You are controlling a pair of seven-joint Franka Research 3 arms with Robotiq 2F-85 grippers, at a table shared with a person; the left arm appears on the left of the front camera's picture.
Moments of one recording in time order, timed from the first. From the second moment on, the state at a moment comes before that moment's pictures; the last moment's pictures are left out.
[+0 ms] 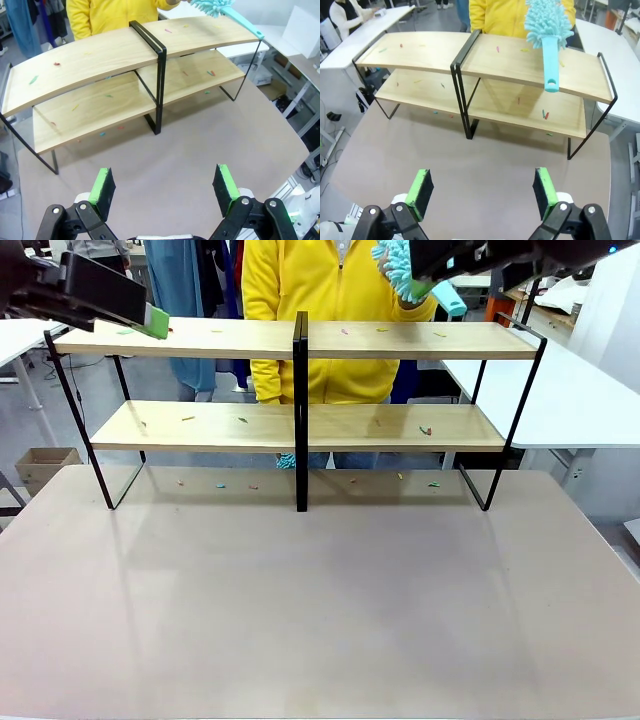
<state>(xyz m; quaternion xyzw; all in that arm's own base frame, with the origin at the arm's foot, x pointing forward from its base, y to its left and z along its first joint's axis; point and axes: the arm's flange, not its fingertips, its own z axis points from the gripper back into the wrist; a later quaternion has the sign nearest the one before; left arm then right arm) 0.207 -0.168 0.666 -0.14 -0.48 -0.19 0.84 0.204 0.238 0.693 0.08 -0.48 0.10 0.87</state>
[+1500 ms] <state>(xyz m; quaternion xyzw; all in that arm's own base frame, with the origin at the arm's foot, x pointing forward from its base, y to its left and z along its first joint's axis) 0.212 -0.167 0.661 -0.13 -0.47 -0.20 0.85 0.196 0.232 0.671 0.10 -0.50 0.08 0.85</state>
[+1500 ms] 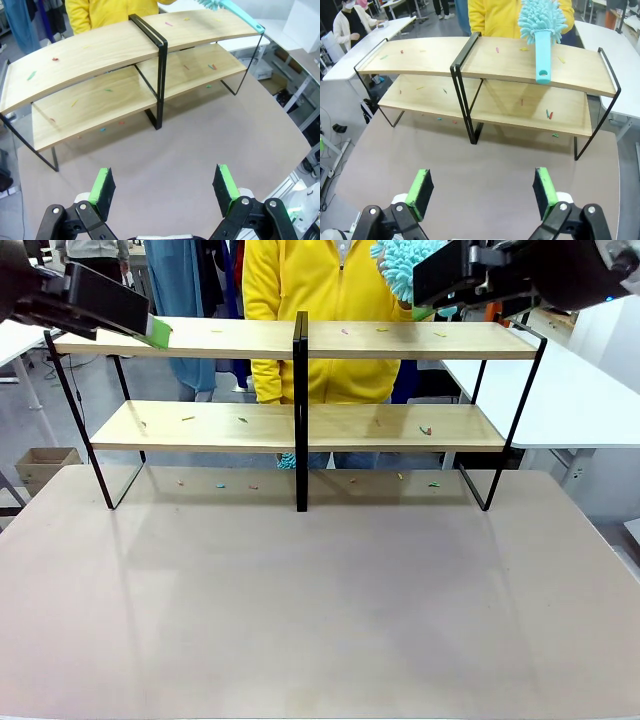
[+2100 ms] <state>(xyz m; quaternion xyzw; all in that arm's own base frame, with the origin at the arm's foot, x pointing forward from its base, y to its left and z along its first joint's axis) 0.212 -0.167 0.663 -0.13 -0.47 -0.20 0.85 0.196 0.232 0.671 0.10 -0.50 0.08 0.85</state>
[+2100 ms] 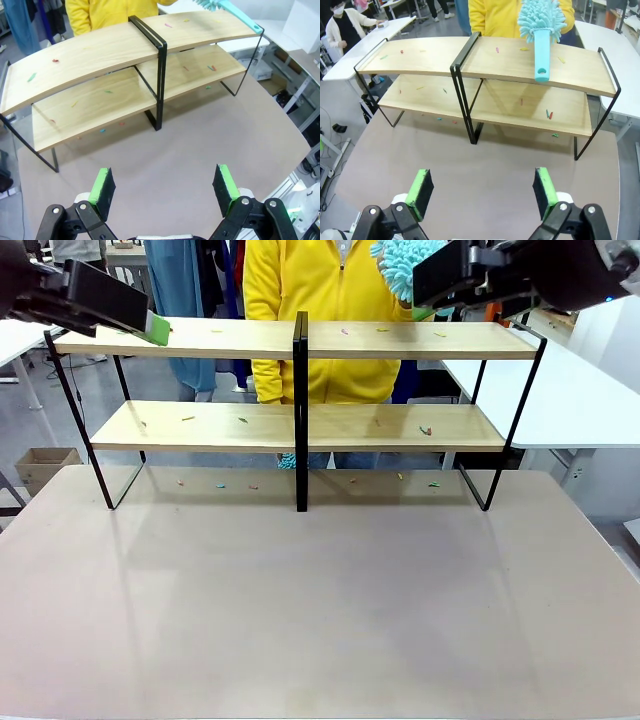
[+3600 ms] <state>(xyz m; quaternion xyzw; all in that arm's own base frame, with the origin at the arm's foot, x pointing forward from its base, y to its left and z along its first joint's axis) 0.212 -0.168 0.663 -0.13 -0.47 -0.20 0.85 0.459 0.091 0.668 0.47 -0.31 -0.08 0.82</state>
